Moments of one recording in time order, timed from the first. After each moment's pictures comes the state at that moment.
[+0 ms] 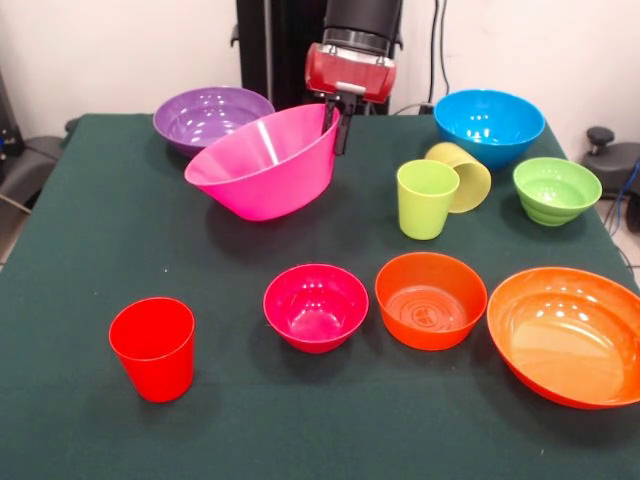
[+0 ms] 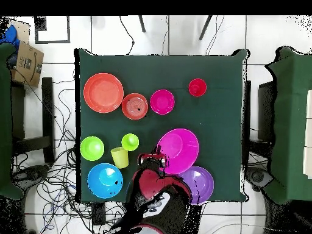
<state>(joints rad) 0.09 -0.52 -0.40 1.96 -0.46 -0.41 2.12</state>
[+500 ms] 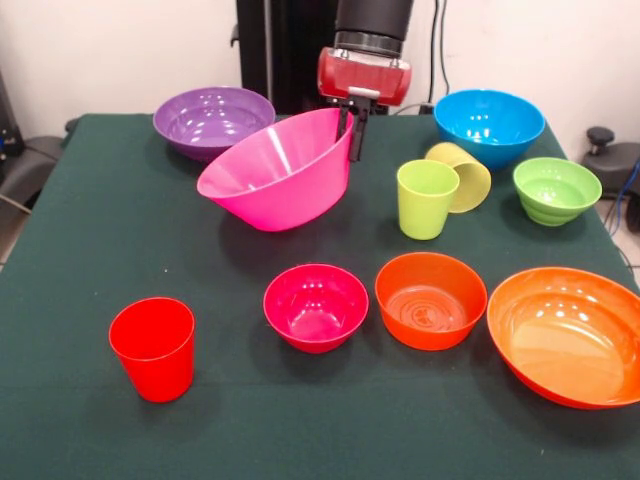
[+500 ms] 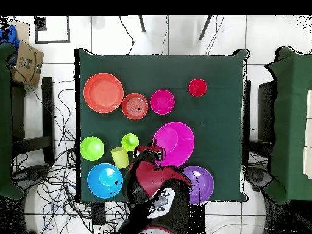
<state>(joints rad) 0.03 -0.60 -0.29 1.94 -0.47 -0.29 2.12</state>
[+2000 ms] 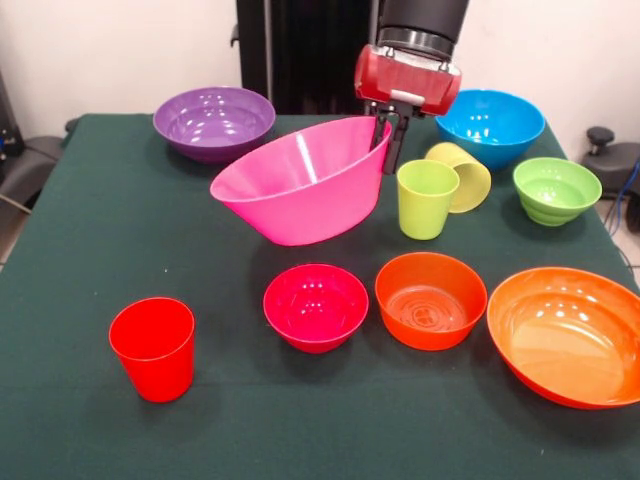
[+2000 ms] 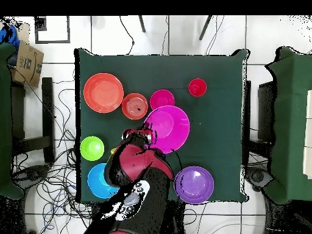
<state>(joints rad) 0.20 -0.57 -0.39 1.77 -0.33 -0.15 2.12</state>
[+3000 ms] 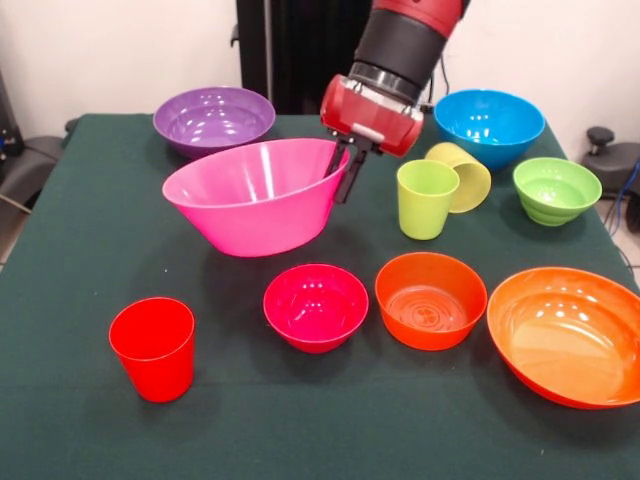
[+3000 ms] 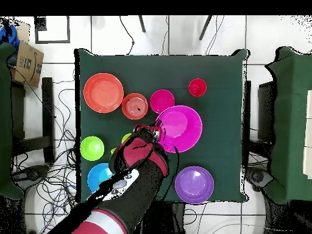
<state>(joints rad) 0.28 -0.37 -0.54 1.66 -0.19 -0.12 2.12</state>
